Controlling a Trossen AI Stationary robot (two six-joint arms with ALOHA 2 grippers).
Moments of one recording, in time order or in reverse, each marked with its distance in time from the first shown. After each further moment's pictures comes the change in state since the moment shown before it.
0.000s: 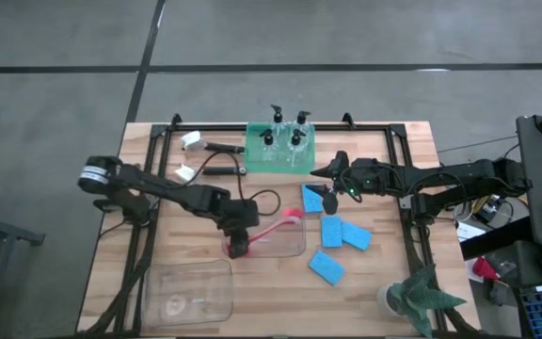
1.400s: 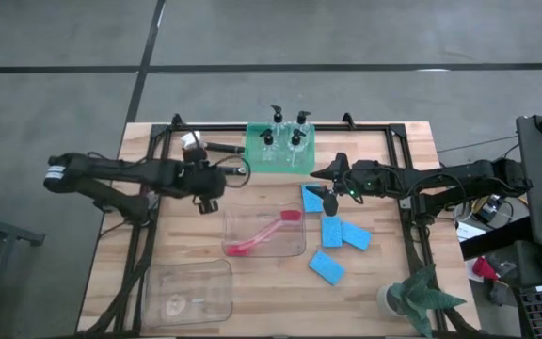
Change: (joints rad) left arm 0.148 -0.352 0.026 -0.517 -0.727 0.359; right arm 0.007 0.000 -0.035 0.064 -0.003 0.007
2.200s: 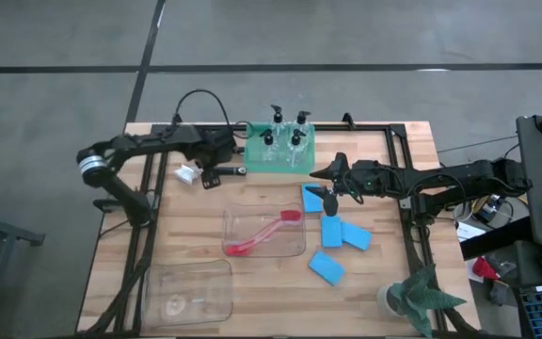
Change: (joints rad) left arm 0.541 0.331 -0.011 0.086 0.280 0.368; right arm 0.000 0.000 0.000 0.003 -0.007 -0.012
